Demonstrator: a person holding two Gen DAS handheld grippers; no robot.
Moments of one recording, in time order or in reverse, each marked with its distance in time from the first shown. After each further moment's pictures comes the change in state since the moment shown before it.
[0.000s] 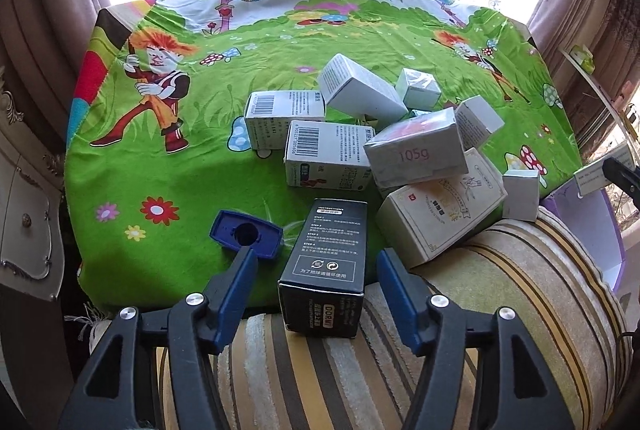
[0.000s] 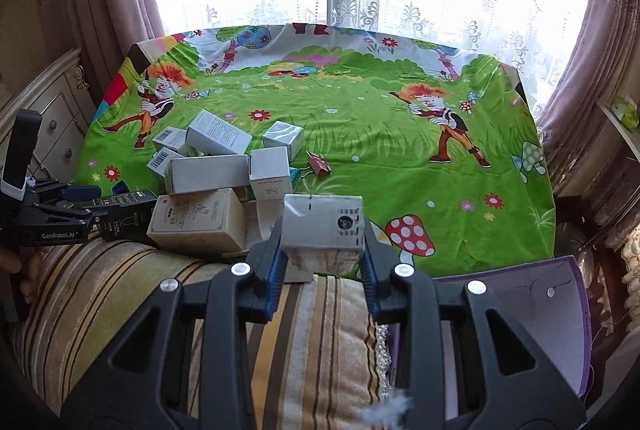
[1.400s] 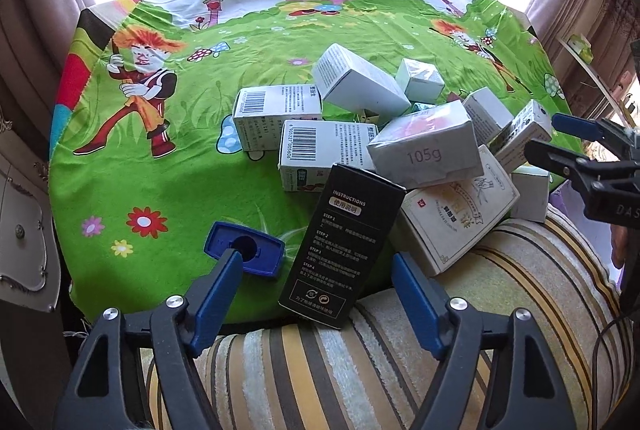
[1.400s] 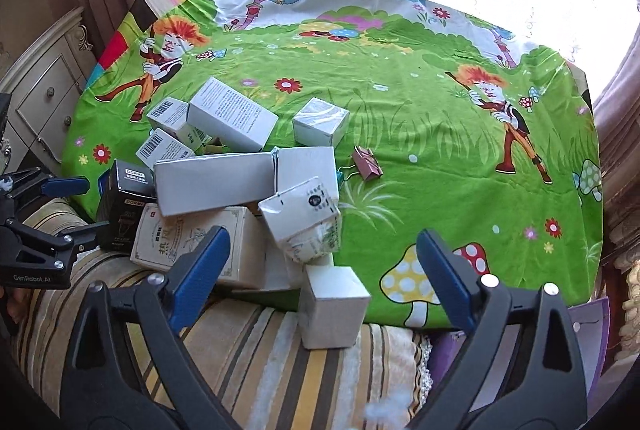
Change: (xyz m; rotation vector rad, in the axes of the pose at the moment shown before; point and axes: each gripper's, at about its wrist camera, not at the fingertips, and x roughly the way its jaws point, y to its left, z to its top) left arm 0.016 0.003 0.009 0.029 0.018 -0.024; right arm 0.099 0.047 0.038 -0.126 0.152 0.095
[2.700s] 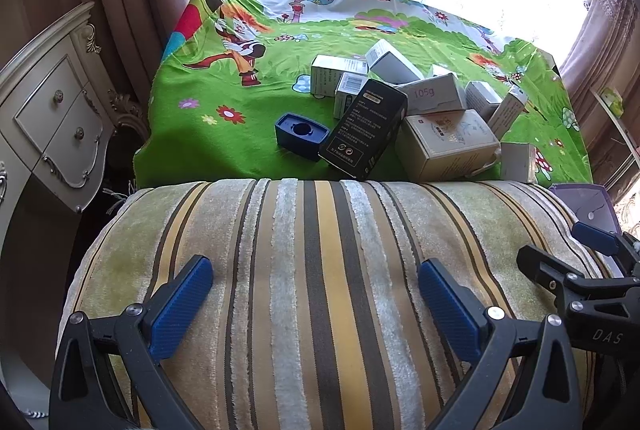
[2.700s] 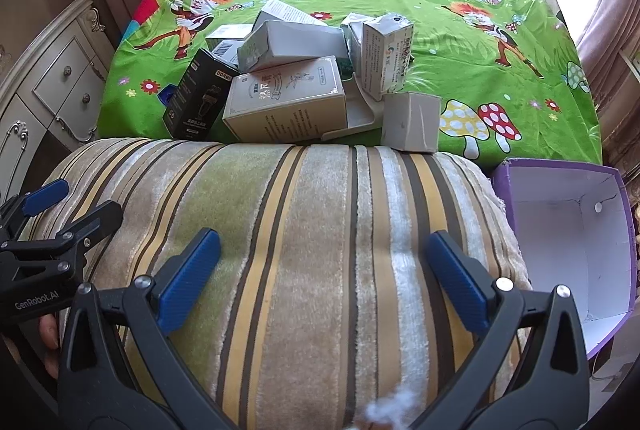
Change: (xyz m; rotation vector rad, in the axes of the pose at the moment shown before) left arm -0.072 -0.014 -0.110 -0.231 -0.118 0.138; right arm -0.060 0.069 -0.104 0.136 0.083 -0.007
